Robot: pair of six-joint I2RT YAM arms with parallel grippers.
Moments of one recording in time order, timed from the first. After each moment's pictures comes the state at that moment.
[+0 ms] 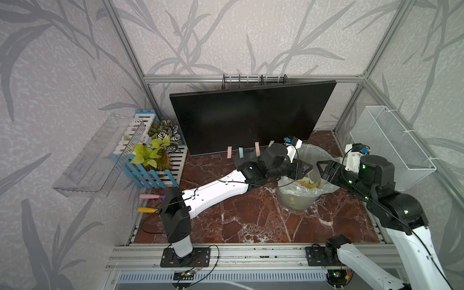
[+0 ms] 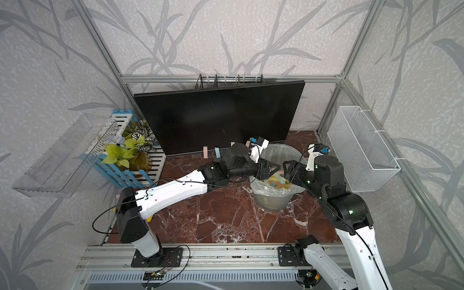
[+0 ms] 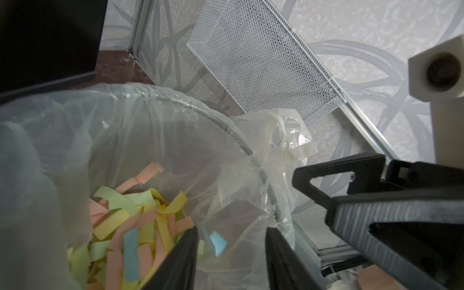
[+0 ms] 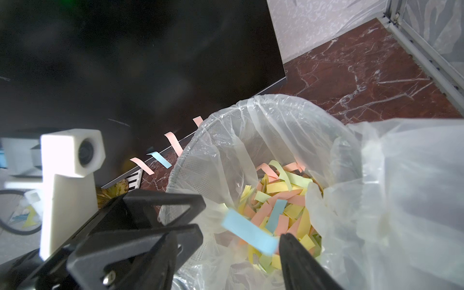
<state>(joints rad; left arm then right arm) -1.00 1.73 1.57 -0.14 0.21 -0.60 0.27 0.82 1.29 -0.99 -0.05 0.62</state>
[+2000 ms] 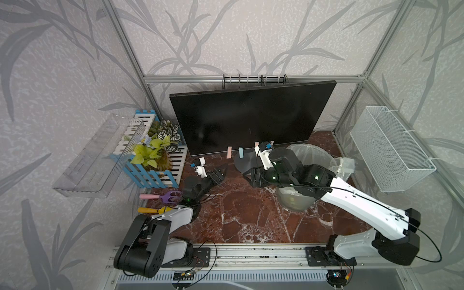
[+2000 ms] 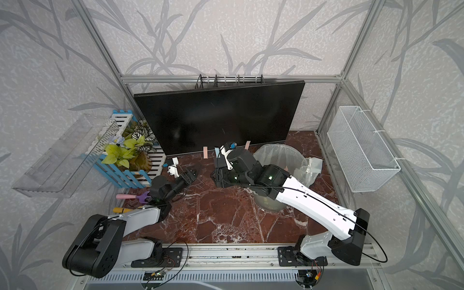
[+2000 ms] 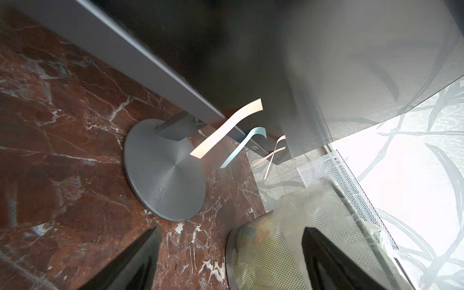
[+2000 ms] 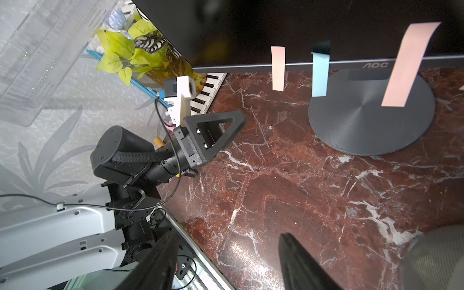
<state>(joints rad) -0.20 1.31 0.31 0.96 0.43 -0.96 0.98 1.37 1.44 -0.68 -0.02 0.63</state>
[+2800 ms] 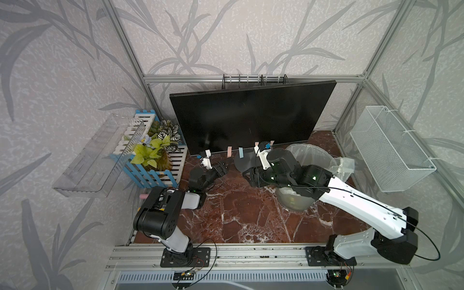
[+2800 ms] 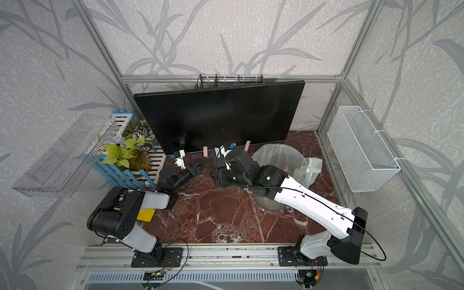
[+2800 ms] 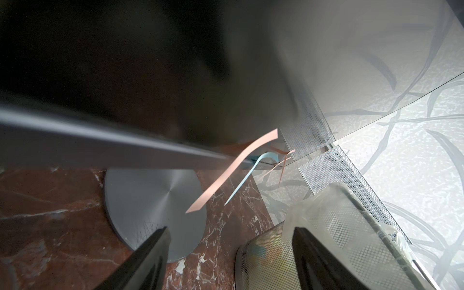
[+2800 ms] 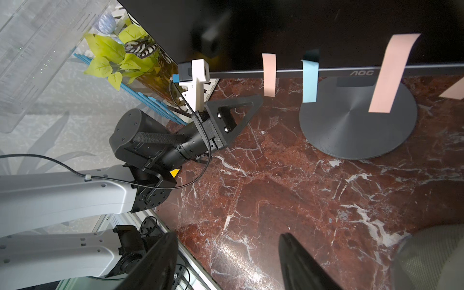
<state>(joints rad) -0.20 1.62 0.46 1.16 0.48 -0.92 0.99 1.38 1.44 -0.68 0.04 0.63</state>
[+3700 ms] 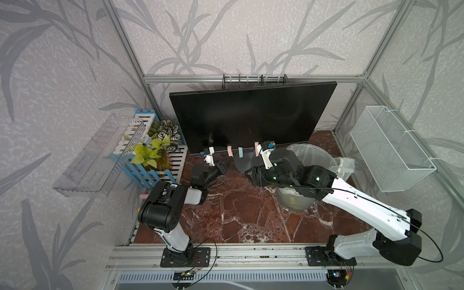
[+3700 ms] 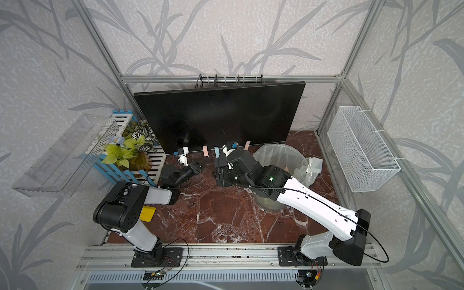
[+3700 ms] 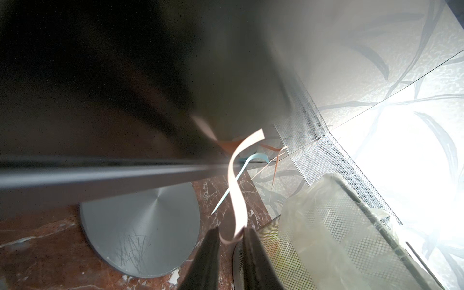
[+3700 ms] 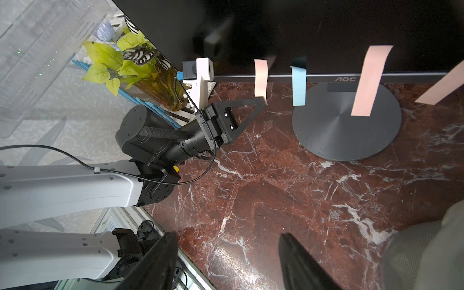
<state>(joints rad) -0.20 1.68 0.52 1.19 0.54 -0.90 0.99 1.35 1.44 -0.69 0.07 0.62</state>
